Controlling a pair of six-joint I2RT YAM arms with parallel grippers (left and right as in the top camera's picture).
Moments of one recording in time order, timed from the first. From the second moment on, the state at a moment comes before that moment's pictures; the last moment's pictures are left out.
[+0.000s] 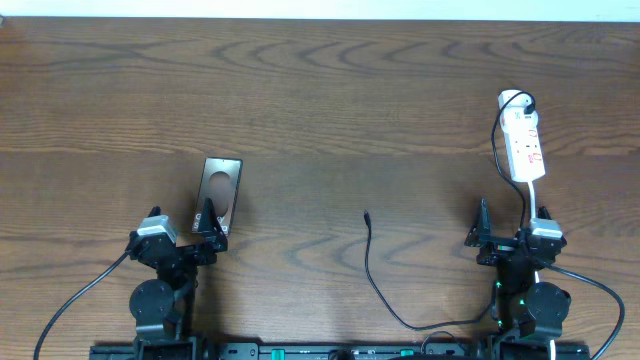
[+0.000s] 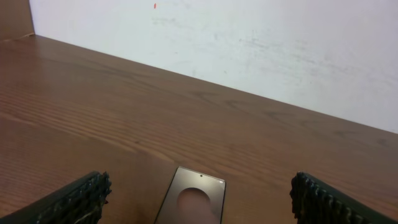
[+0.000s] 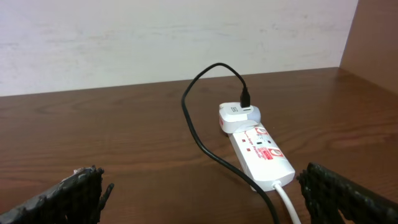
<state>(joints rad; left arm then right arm) 0.06 0.01 0.02 -0.12 0.02 -0.25 -0.11 0.01 0.01 -0.07 0.00 0.06</state>
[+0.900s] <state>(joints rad) 0.06 0.01 0.02 -0.12 0.01 -0.25 -0.11 0.01 0.01 -0.07 0.00 0.06</state>
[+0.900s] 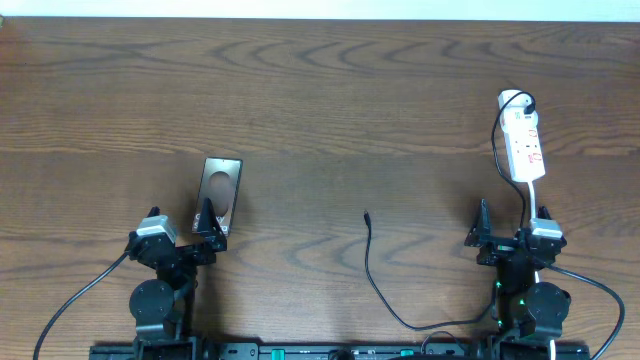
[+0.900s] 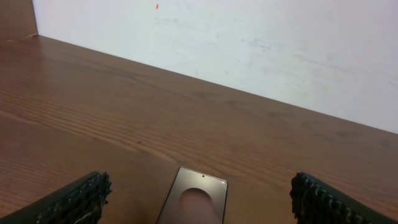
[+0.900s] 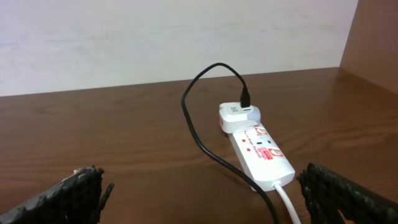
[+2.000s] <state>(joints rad) 0.06 0.01 0.02 -0.12 0.01 -0.25 -0.11 0.01 0.01 -0.07 0.00 0.06</state>
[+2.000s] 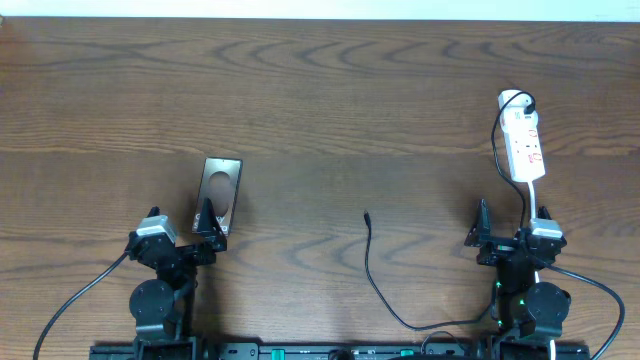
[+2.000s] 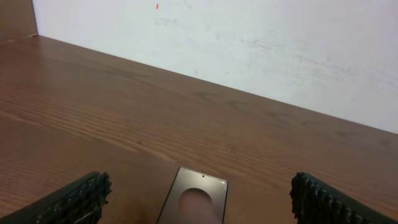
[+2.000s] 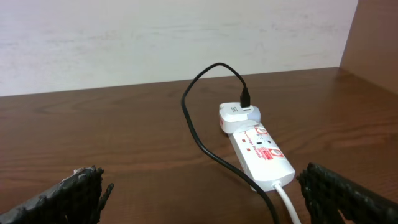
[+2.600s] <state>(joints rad) 0.06 0.13 0.18 -0.16 0.00 -0.22 -0.11 0.01 0.01 -0.07 0.00 0.06</state>
